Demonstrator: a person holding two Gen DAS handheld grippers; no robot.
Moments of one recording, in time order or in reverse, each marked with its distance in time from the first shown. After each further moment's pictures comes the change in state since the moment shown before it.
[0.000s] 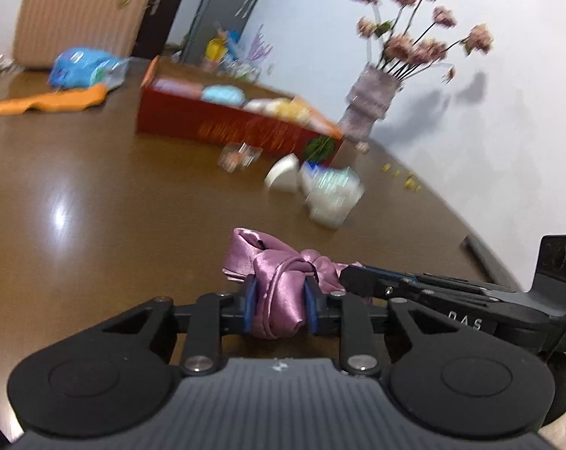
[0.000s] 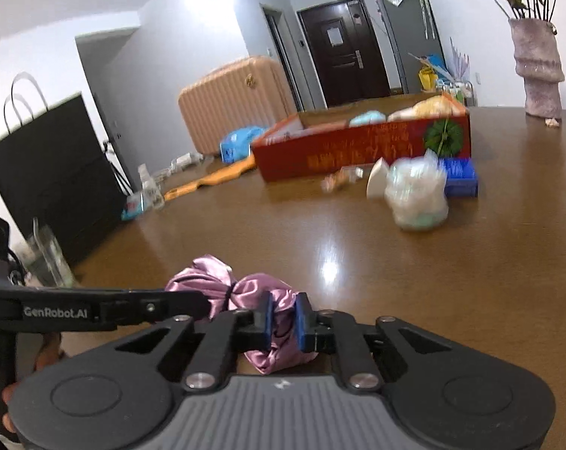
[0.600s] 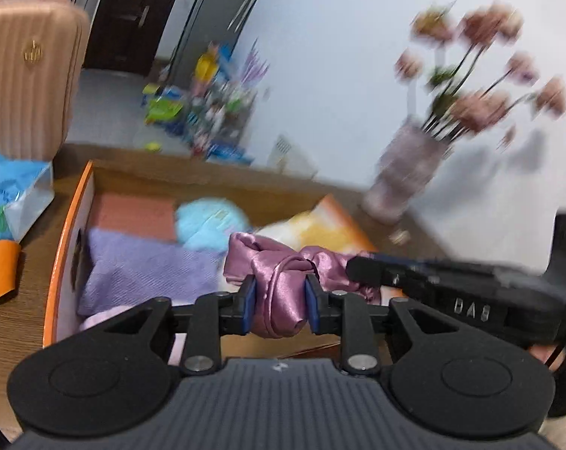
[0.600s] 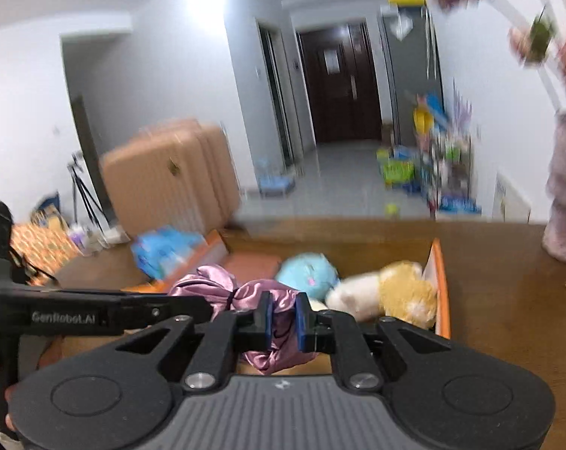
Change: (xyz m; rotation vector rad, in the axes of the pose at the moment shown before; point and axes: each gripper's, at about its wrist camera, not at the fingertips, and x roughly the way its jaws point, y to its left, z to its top) left arm 0.203 0.049 0.220 0.028 0.021 0.035; right arm 0.184 -0.106 0.230 -0.092 0.067 -0.092
